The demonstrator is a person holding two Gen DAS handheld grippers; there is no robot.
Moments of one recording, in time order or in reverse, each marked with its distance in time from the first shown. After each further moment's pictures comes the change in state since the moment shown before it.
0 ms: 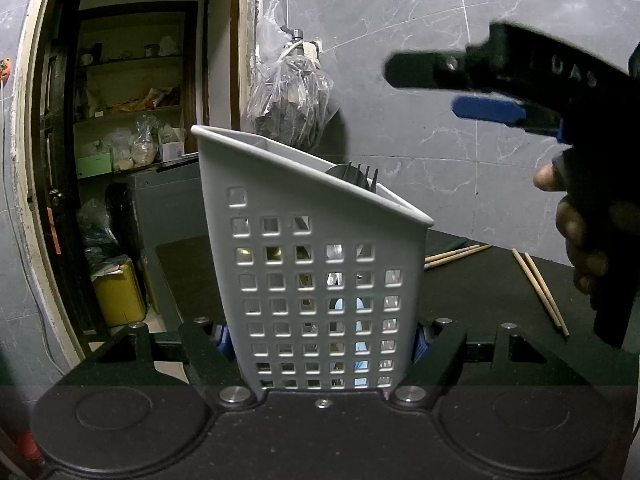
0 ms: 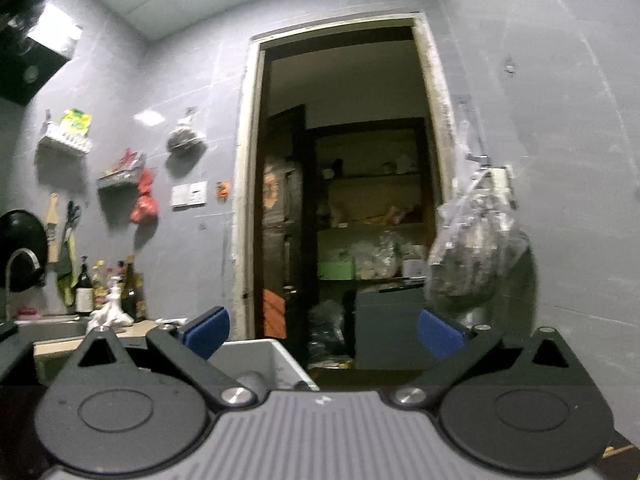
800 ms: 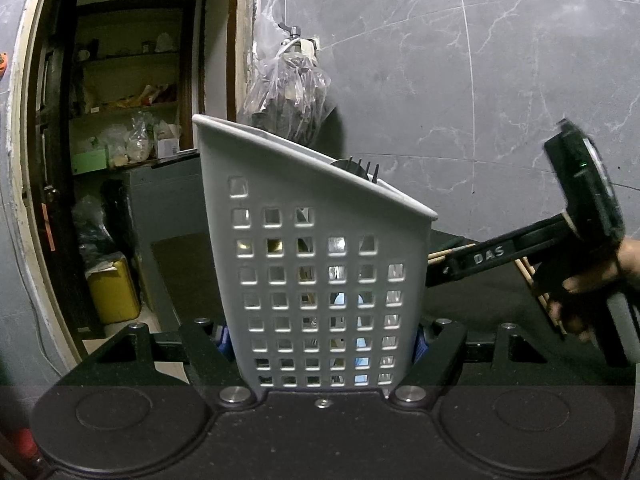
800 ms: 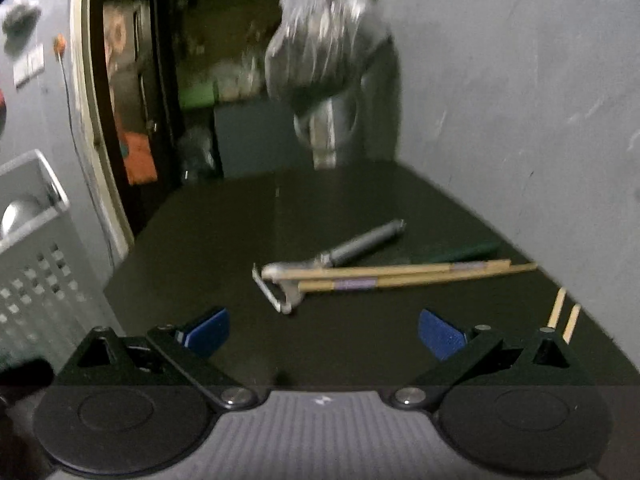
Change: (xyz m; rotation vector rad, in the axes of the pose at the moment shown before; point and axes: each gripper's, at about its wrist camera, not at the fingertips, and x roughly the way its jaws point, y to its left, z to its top) left arm 0.003 0.003 -0.002 -0.005 0.008 -0.015; right arm 0.052 -0.082 -0.074 0.155 0.642 -0.350
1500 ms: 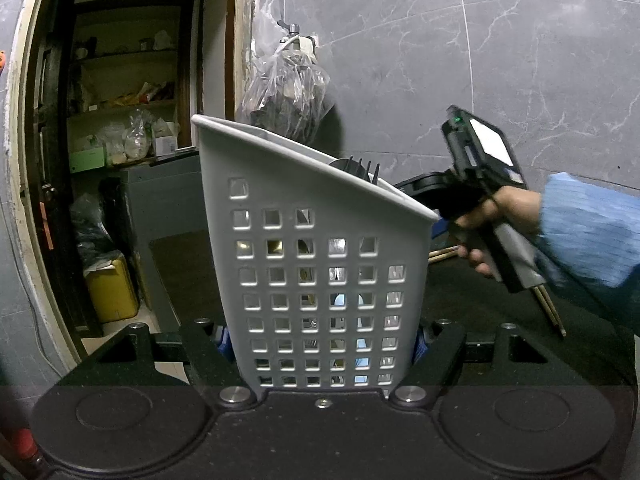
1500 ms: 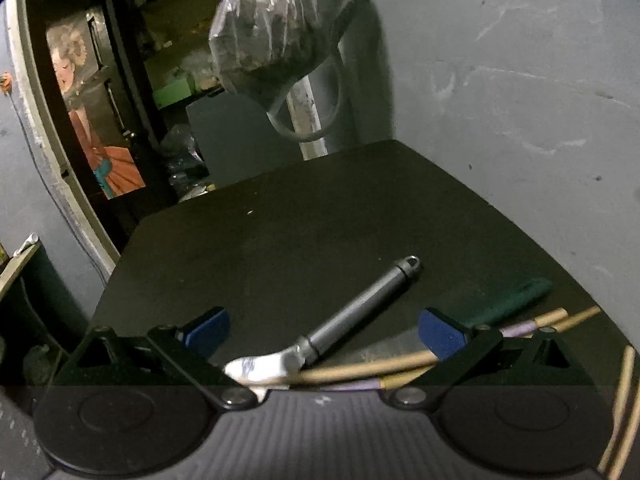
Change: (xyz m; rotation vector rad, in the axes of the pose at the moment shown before) left arm 0.007 -0.001 -0.002 0.003 0.006 -0.002; right arm 0.098 -0.030 0.071 0.161 0.066 0.026
